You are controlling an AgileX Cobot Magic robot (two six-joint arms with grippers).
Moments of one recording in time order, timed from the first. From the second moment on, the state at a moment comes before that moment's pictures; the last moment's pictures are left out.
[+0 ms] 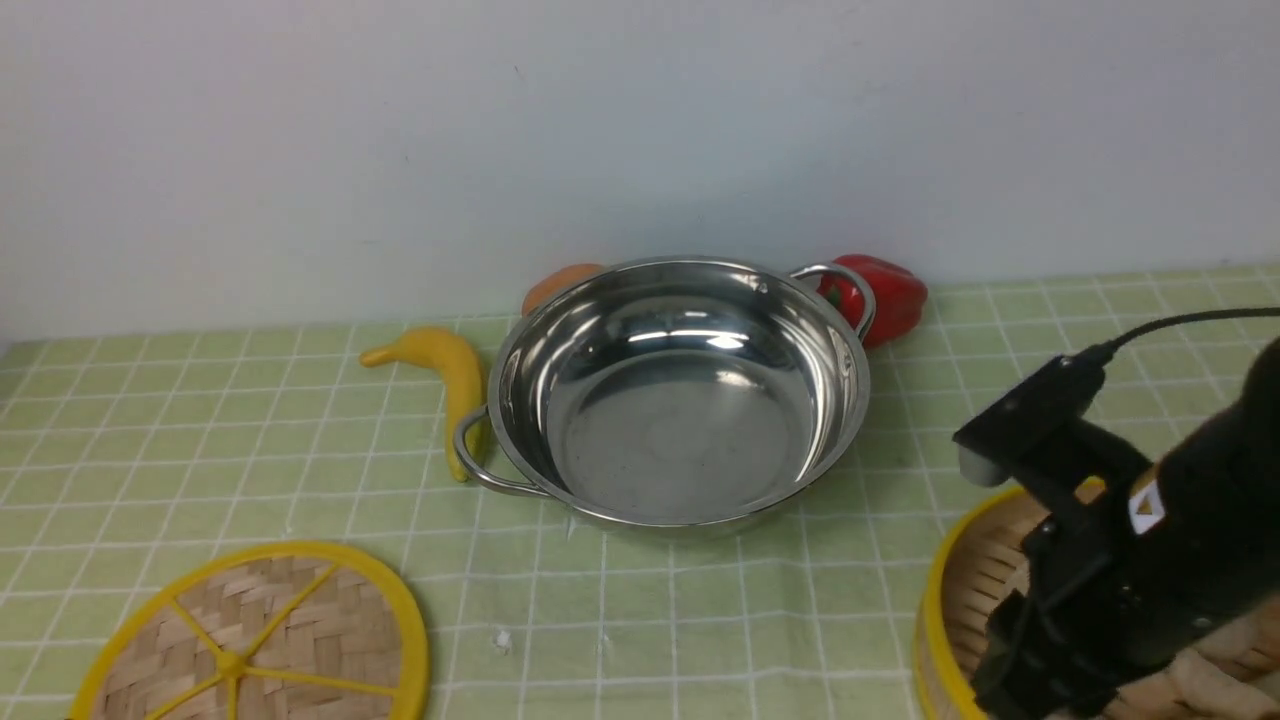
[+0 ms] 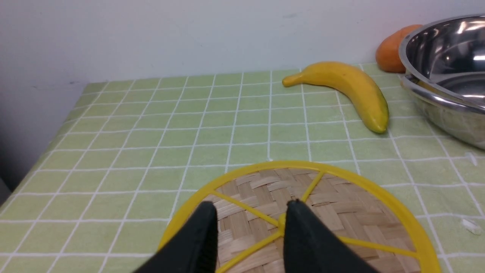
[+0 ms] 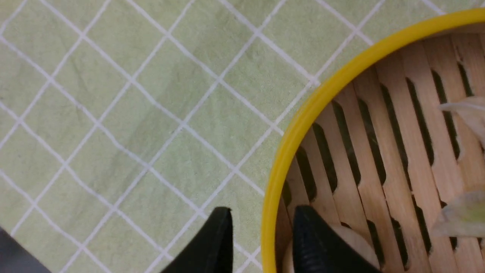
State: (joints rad) right arm 0.52 1.42 -0.90 0.21 0.98 -0.17; left arm 0.06 0.00 0.01 0.12 0.34 -0.04
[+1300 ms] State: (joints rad) right arm 0.52 1.69 -0.90 0.20 0.96 -0.14; left arm 0.06 0.00 0.01 0.12 0.34 -0.04
